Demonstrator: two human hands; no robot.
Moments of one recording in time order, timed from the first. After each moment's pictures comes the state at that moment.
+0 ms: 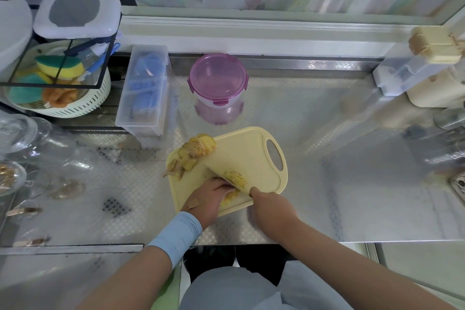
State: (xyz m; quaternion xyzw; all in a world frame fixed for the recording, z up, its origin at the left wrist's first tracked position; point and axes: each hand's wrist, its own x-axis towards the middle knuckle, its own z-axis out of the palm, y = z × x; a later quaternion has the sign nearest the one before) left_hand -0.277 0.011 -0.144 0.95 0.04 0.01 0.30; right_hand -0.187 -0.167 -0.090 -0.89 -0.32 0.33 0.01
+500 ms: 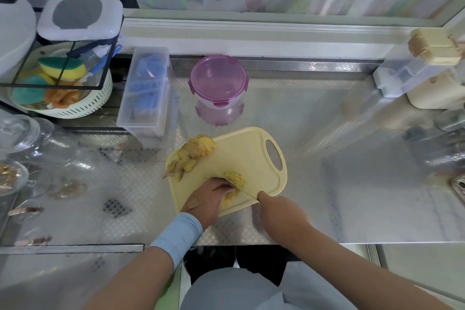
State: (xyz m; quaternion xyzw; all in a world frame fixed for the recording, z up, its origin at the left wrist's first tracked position) left_hand -0.278 0.010 -0.142 0.95 0.04 0.05 0.30; right_hand -0.186 -0.186 -0.081 -0.89 -0.32 0.33 0.02
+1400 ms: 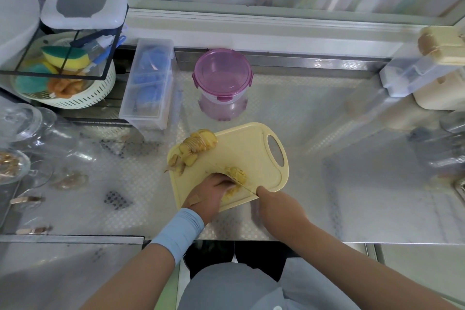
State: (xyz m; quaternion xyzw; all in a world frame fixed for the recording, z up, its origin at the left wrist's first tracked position) left_hand -0.280 0.008 -0.147 0.95 0.05 0.04 0.29; right_hand -0.186 -0.181 -0.088 -0.89 -0.33 0.32 0.02
